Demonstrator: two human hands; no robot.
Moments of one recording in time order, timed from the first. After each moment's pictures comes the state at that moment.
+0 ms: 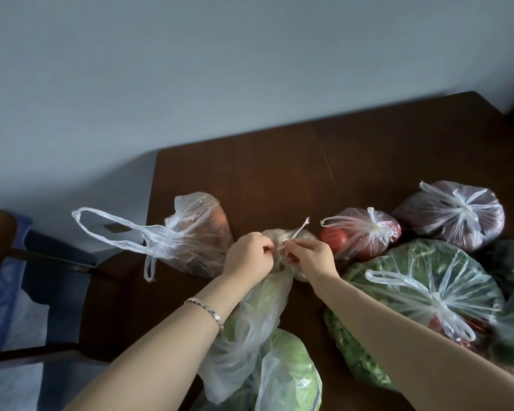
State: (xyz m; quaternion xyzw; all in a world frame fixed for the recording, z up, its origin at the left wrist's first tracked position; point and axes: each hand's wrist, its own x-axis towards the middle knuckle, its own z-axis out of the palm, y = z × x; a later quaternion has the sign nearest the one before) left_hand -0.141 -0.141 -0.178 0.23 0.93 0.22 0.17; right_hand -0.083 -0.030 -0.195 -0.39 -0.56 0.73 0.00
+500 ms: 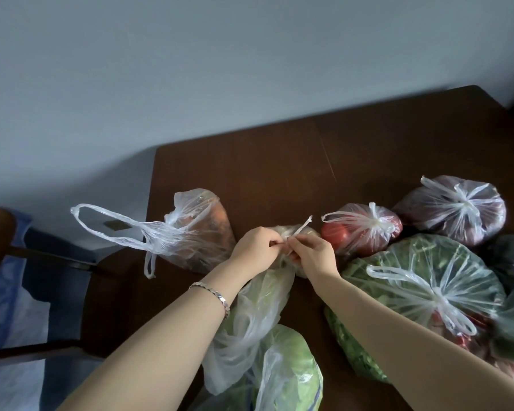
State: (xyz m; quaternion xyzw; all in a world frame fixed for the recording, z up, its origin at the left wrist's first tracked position) left_hand -0.147 -0.132 -0.174 0.24 0.89 0.27 0.28; right_hand -0.079 -0.029 -0.199 -0.39 -0.60 0.69 0.00
